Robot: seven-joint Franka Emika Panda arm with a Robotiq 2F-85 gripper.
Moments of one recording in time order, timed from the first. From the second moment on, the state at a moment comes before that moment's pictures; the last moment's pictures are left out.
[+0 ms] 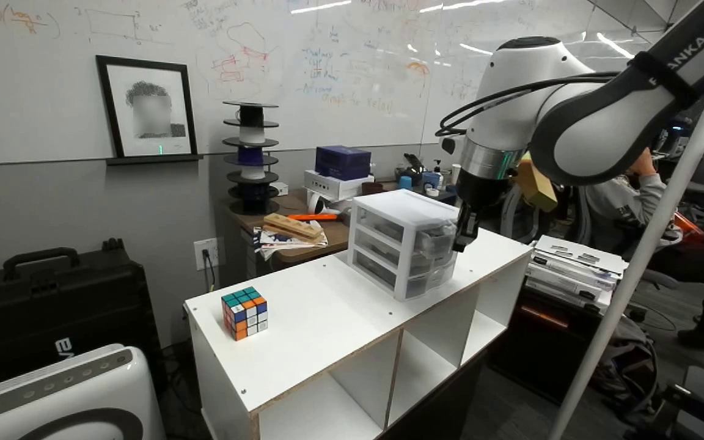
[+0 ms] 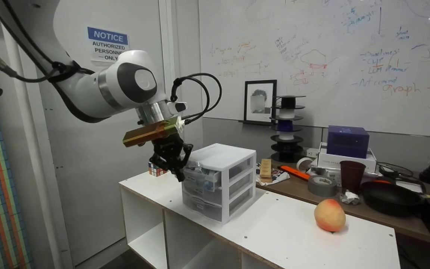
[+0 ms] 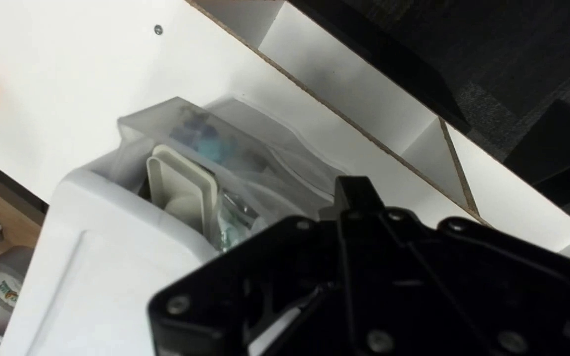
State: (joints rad) arm 0.08 0.18 -0.03 -2.32 -0.51 2.66 -0.14
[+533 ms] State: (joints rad) arm 0.10 0.23 -0.13 -2.32 -0.97 2.91 0.30
